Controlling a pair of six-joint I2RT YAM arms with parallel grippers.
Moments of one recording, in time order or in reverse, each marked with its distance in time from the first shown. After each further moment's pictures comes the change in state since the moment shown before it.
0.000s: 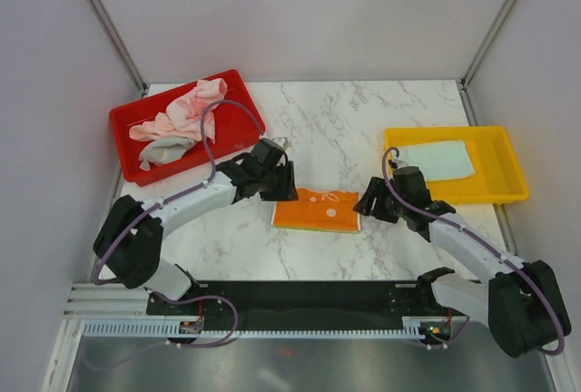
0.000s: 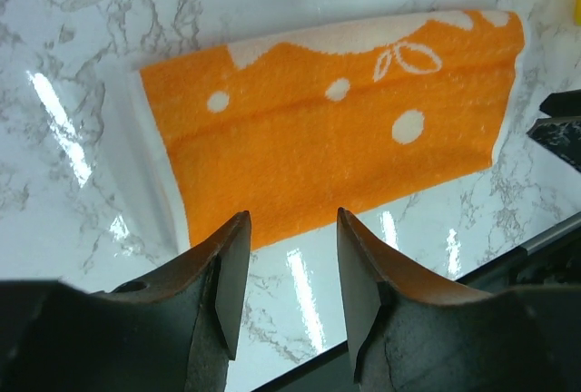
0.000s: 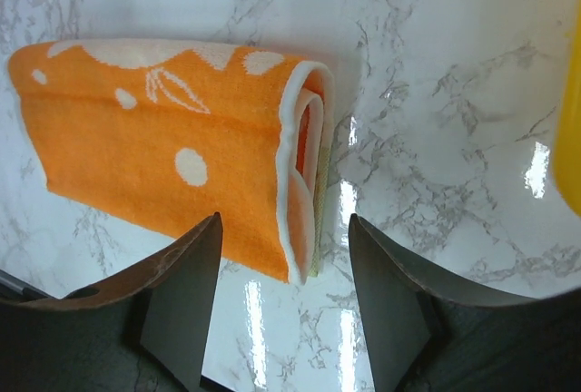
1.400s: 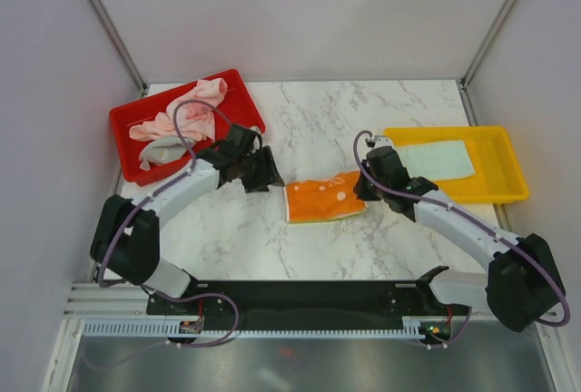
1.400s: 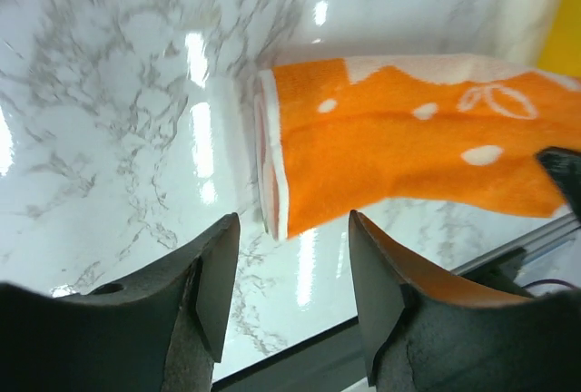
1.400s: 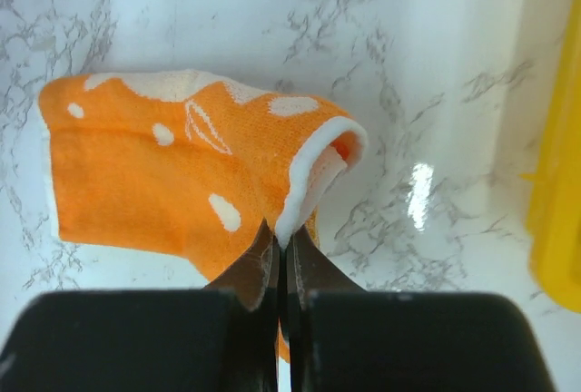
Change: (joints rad) left arm 0.198 0.068 -0.006 -0.013 0.153 -0.098; right arm 0.193 0.170 0.204 -0.036 0.285 -0.103
